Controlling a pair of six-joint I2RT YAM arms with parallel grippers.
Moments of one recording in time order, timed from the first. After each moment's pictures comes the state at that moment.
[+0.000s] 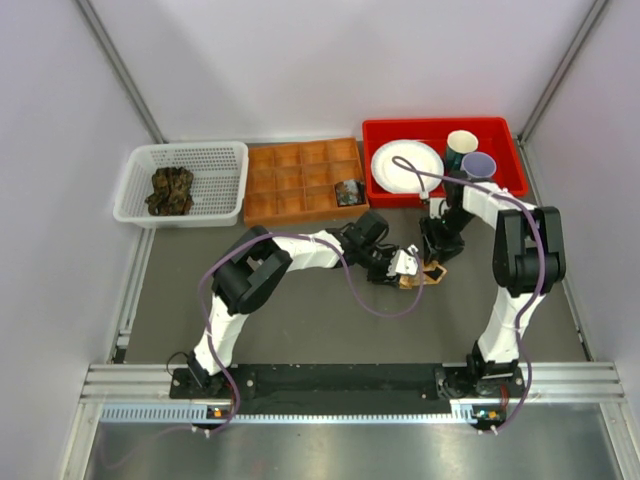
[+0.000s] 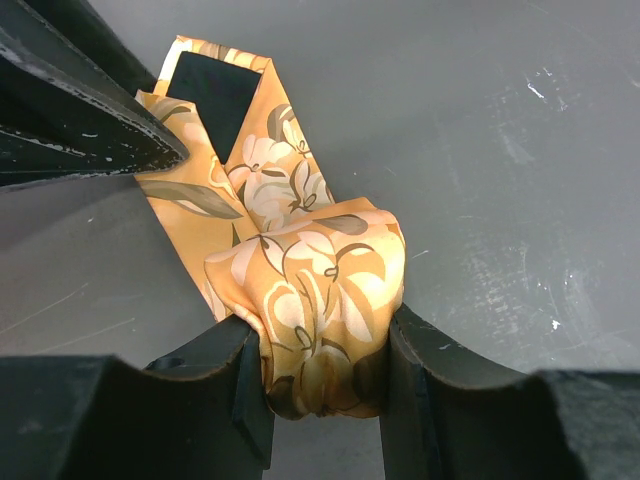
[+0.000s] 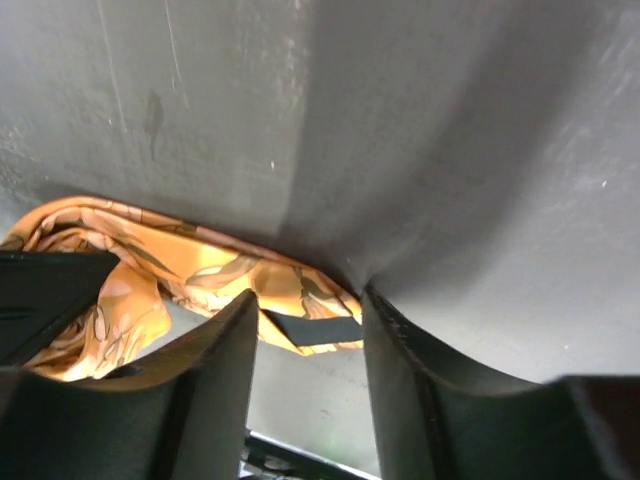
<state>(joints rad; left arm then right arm) -0.87 2.13 1.39 -0.09 0.70 0.83 0.09 1.92 1.30 -0.93 -0.27 -0.13</state>
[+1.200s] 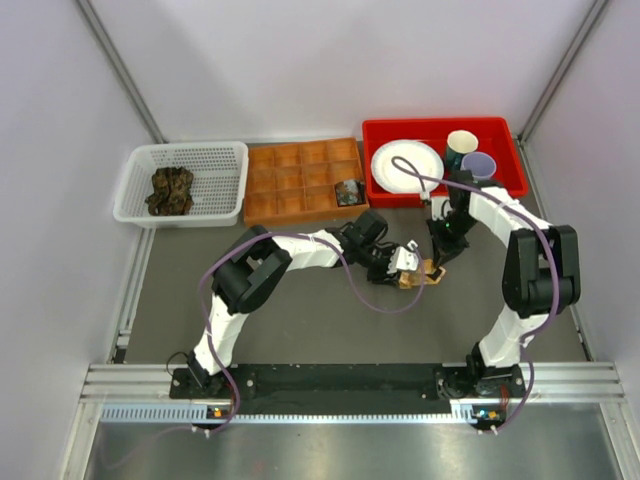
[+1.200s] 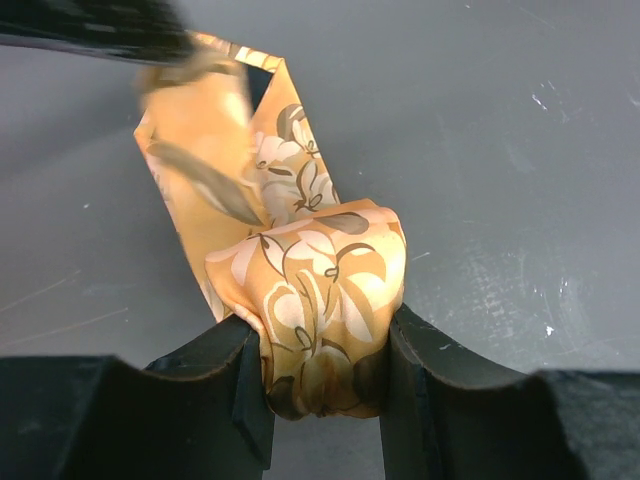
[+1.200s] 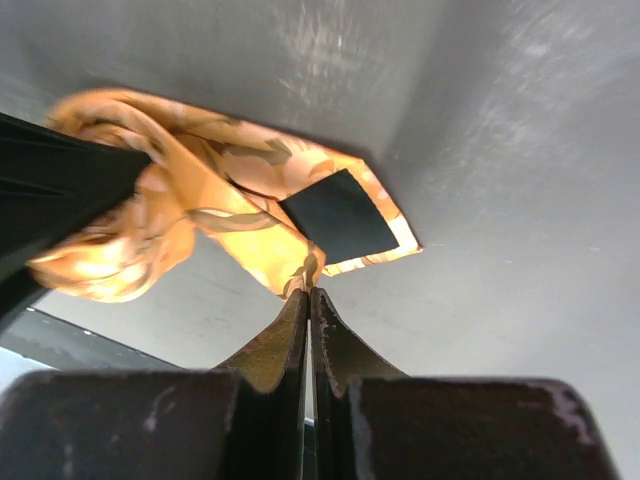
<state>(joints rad) -0.87 2.13 1.39 -0.08 0.70 0.77 0.12 1.74 1.24 -0.99 -0.26 -0.17</state>
